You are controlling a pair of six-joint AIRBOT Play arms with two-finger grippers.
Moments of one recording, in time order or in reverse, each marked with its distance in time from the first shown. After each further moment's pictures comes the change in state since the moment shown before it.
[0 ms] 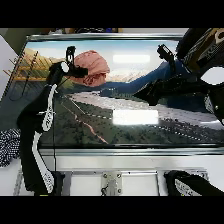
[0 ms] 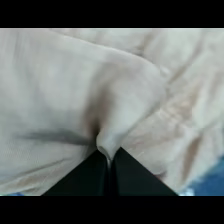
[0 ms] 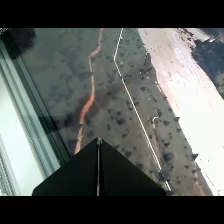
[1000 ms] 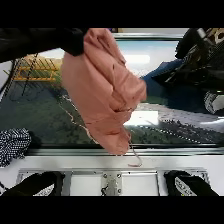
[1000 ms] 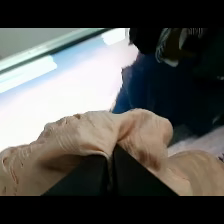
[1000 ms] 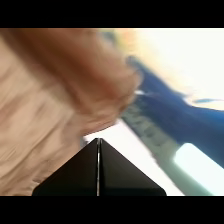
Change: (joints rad) left arm -0.342 0.872 -0.176 0.007 -0.268 0.074; right arm -0.175 0.150 0.022 -0.084 -0.156 0.013
